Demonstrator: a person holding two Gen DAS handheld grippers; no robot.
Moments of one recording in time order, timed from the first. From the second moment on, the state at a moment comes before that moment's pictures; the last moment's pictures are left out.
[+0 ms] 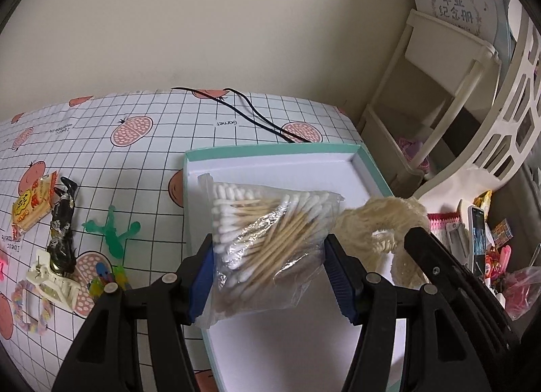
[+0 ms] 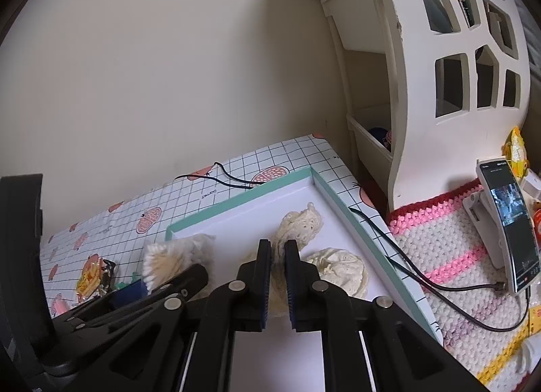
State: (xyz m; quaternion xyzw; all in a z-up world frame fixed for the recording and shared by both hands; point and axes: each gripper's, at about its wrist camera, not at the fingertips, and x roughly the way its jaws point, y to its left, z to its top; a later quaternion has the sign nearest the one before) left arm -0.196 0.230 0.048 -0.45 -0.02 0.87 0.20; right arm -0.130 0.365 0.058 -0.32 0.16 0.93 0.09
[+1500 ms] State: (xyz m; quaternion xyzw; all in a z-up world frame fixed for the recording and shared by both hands) left arm -0.158 0.038 0.064 -0.45 -0.13 0.88 0.09; right arm -0.101 0.345 0.052 -0.38 0.15 0.90 0.12
